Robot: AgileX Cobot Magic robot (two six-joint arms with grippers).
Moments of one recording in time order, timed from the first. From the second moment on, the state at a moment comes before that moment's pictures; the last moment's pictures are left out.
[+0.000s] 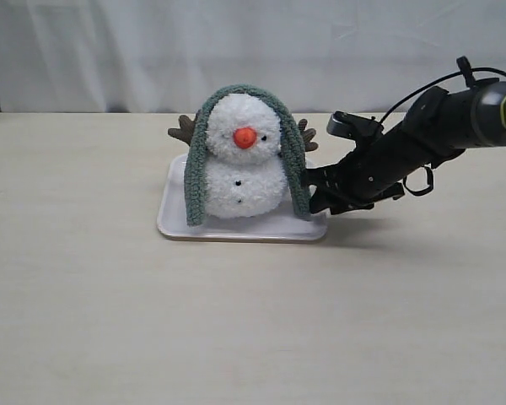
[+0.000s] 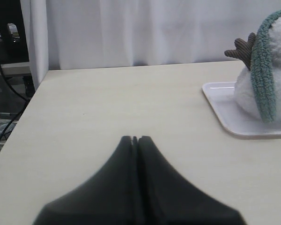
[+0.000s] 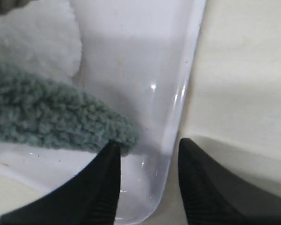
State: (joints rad) left arm -0.05 0.00 0.00 0.02 0.31 0.03; right arm 0.17 2.15 -1.39 0.64 0.61 -0.43
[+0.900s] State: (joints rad) left arm -0.05 0.00 0.00 0.02 0.31 0.03; right arm 0.16 2.19 -1.39 0.70 0.65 -0.37
